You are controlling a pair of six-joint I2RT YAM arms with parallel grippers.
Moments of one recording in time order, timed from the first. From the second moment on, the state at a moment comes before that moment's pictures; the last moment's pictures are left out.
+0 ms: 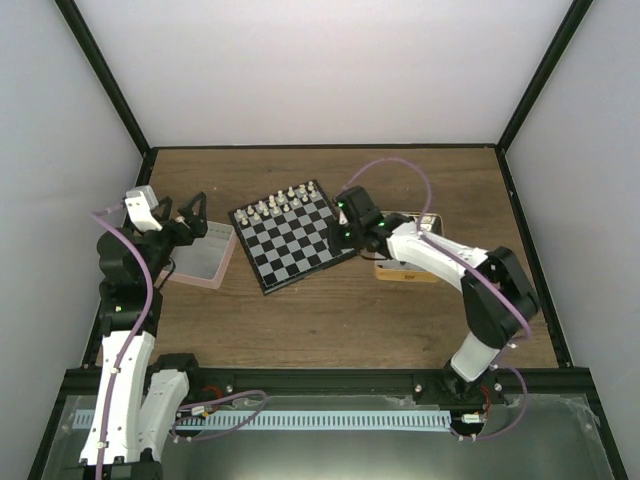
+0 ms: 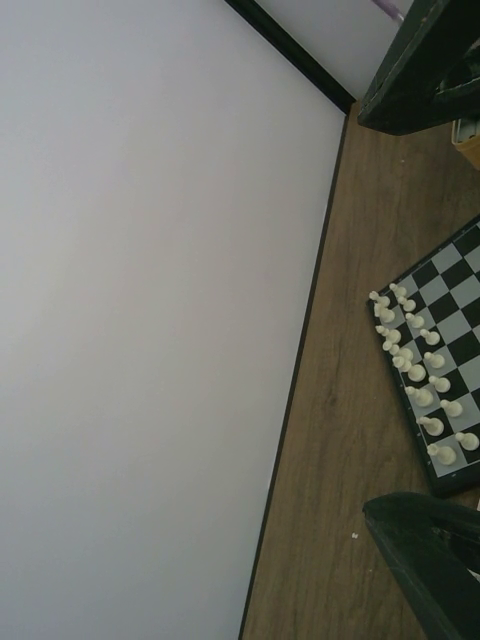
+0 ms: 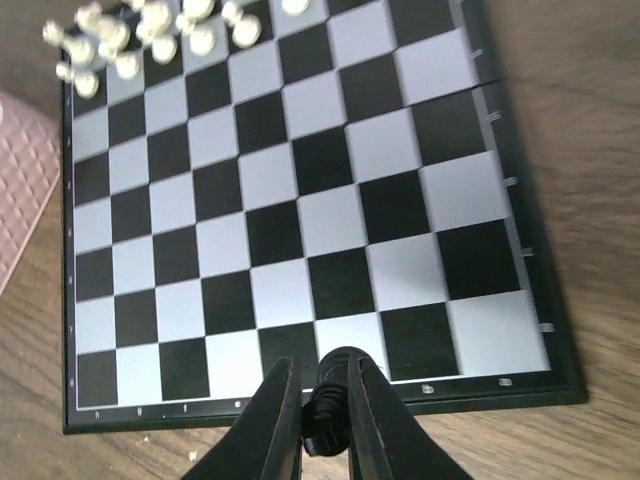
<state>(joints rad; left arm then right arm) 0.05 0.66 0.72 -0.09 0.31 -0.42 0.64 1.63 1.16 -0.36 -0.05 0.47</state>
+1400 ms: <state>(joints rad) 0.06 0.66 0.72 -0.09 0.30 -0.42 0.80 1.90 1.33 -0.46 0.04 0.44</state>
